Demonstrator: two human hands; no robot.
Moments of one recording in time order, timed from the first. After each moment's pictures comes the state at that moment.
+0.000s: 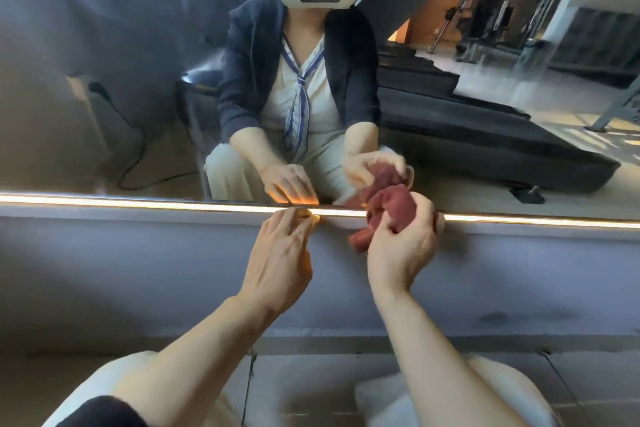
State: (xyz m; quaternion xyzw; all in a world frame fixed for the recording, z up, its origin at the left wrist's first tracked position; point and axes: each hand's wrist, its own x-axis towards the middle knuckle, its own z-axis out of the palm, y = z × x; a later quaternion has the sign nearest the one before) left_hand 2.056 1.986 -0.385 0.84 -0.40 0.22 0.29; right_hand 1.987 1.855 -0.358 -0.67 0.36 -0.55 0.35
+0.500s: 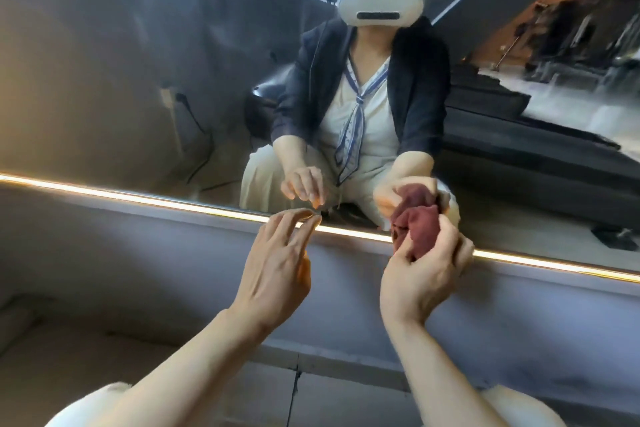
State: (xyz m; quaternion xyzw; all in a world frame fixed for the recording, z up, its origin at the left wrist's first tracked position) left_hand 2.090 2.070 -0.372 0.85 -0.35 0.29 0.28; right_hand 2.034 1.915 -0.376 -0.69 0.30 -0.57 0.32
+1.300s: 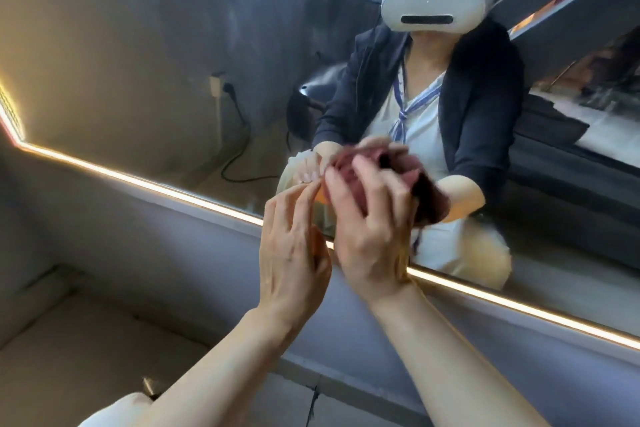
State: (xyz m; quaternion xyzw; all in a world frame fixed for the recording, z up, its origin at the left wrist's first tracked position) left_hand 2.125 2.095 -0.349 0.78 -0.19 0.39 0.44; right_hand 2.125 1.988 -0.320 -0.78 -0.10 -0.61 -0.02
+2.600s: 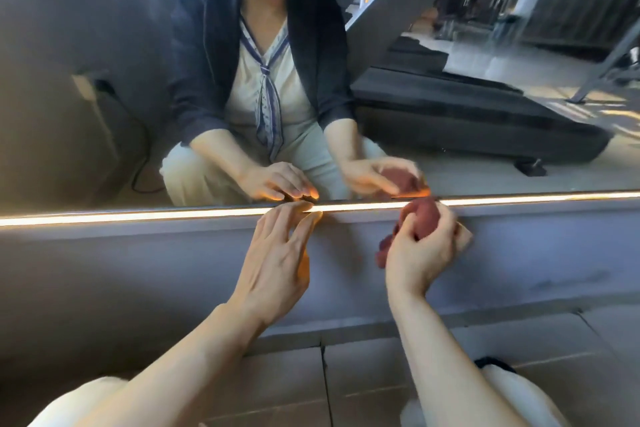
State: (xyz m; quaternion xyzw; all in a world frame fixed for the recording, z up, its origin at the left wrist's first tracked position) left_hand 2.153 2.144 -0.396 0.79 -0.49 0.21 0.30; right_hand 2.070 1.983 -0.394 -0.59 0.41 -0.62 0.32
